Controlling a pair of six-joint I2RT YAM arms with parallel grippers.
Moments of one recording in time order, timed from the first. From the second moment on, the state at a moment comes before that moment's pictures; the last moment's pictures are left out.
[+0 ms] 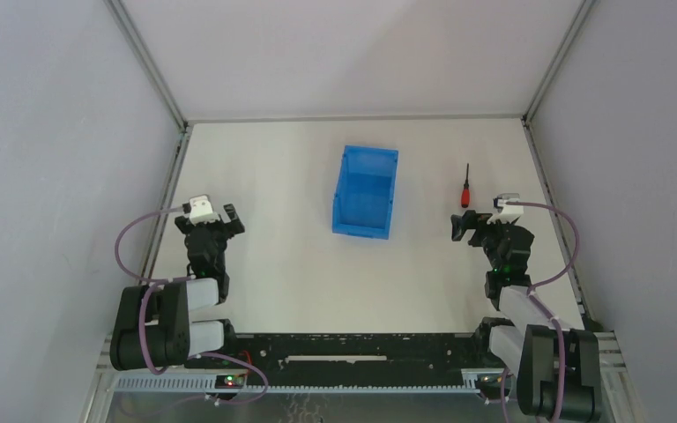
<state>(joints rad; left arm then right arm) 0.09 1.27 0.14 1.02 -0.15 -0.05 -0.14 1.00 0.16 0.65 -0.27 0.14</state>
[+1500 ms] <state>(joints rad) 0.09 1.27 0.14 1.02 -0.15 -0.05 -0.05 1.16 1.20 -0.68 0.00 0.29</state>
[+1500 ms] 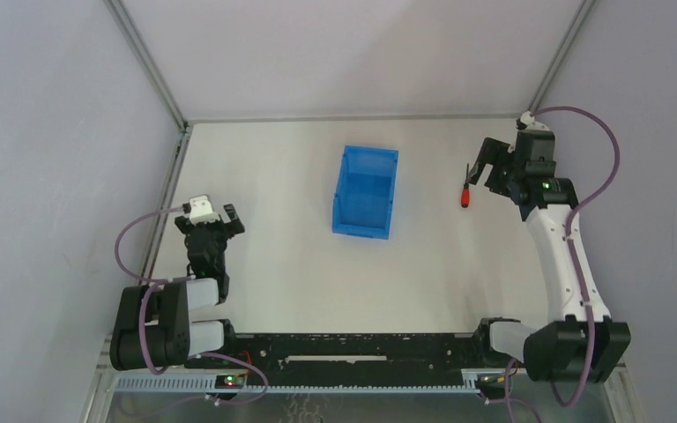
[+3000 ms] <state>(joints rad) 0.09 1.27 0.14 1.02 -0.15 -0.05 -0.02 2.05 1.50 -0.71 0.12 0.27</state>
